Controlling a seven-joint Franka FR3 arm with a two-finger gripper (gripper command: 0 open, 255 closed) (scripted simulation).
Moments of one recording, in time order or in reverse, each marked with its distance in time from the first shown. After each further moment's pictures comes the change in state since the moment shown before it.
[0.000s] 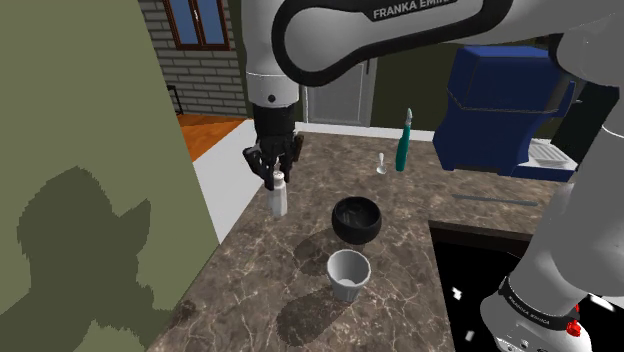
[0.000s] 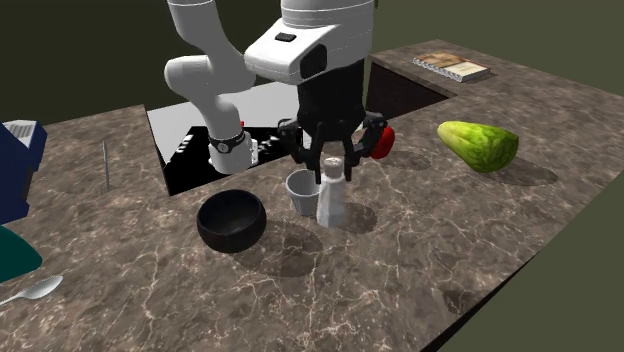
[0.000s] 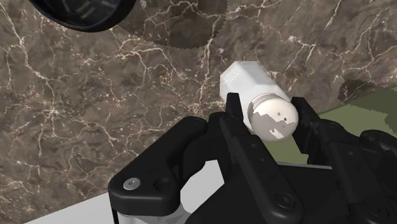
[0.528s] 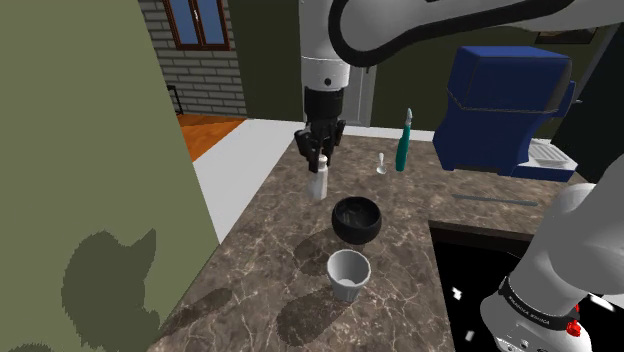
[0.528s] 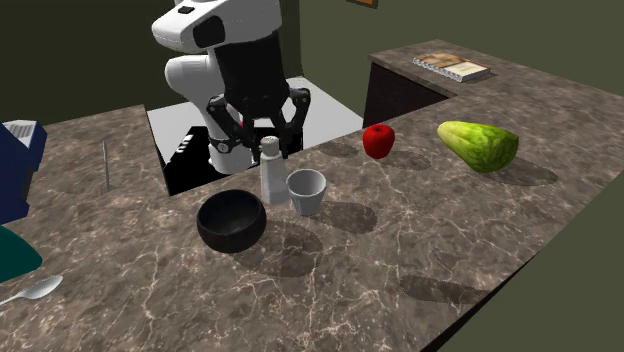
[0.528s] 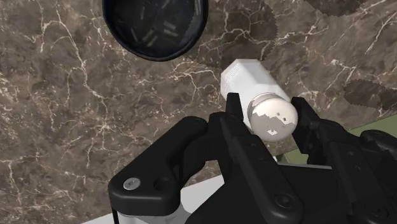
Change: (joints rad) arm -0.077 -0.258 -0.094 -0.240 0.103 -0.015 -0.195
